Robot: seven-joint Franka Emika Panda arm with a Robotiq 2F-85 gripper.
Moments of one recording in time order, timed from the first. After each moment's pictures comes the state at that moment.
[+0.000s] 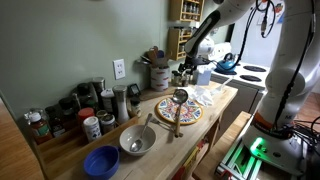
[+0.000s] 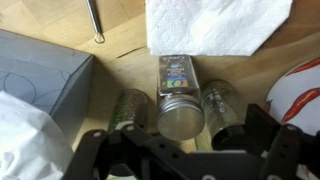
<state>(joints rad) -0.15 0.18 -0.13 -2.31 0.06 2.76 -0.01</state>
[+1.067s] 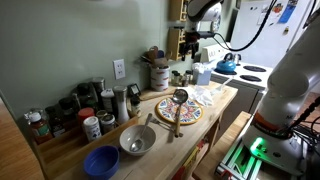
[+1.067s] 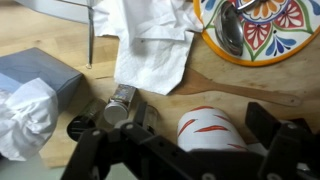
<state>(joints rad) -0.09 -0.22 -0.03 -2.27 -0.04 2.09 -0.03</state>
